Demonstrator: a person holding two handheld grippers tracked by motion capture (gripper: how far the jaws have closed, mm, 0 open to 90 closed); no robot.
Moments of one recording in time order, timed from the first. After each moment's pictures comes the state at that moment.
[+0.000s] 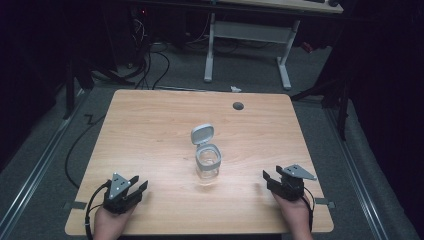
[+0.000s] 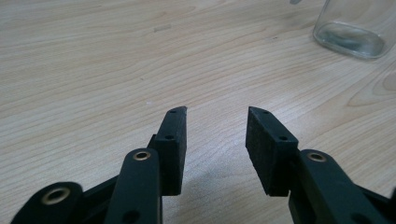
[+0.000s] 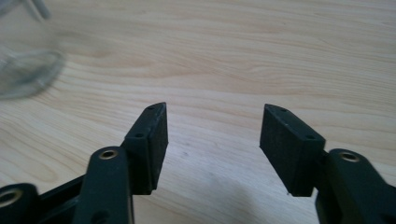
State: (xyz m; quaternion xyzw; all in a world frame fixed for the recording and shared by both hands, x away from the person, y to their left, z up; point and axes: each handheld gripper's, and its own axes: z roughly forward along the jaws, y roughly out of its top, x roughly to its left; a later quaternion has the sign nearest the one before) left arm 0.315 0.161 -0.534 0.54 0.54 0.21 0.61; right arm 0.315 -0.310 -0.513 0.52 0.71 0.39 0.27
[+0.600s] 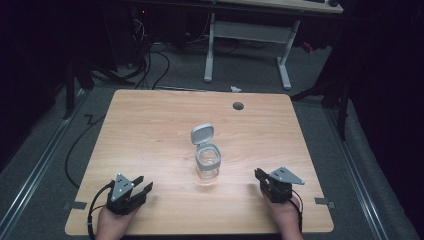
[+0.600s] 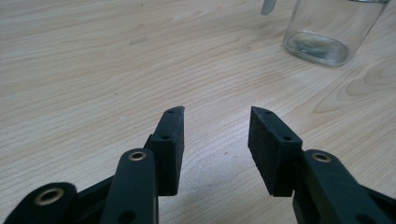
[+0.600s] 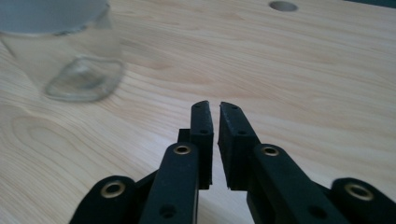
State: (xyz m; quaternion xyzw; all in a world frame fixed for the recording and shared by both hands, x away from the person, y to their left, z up) left arm 0.308 0.153 -0.528 0.54 0.52 0.19 0.63; right arm 0.310 -0.268 -0.510 0.47 0.73 0.41 0.28
